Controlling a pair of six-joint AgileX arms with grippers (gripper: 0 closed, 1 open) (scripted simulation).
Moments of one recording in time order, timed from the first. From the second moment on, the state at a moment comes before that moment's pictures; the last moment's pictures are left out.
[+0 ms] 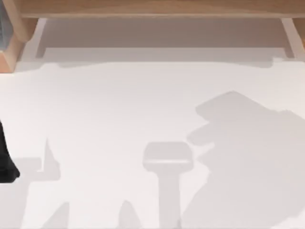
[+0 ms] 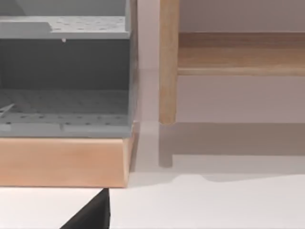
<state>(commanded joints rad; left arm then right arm) 0.00 0.00 0.00 0.00 0.00 0.00 -0.61 1.93 1.96 -1.42 -0.89 -1.01</state>
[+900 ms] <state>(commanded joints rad) 0.00 0.00 0.00 0.00 0.00 0.00 -1.24 1.91 1.45 -1.41 -1.12 -1.91</state>
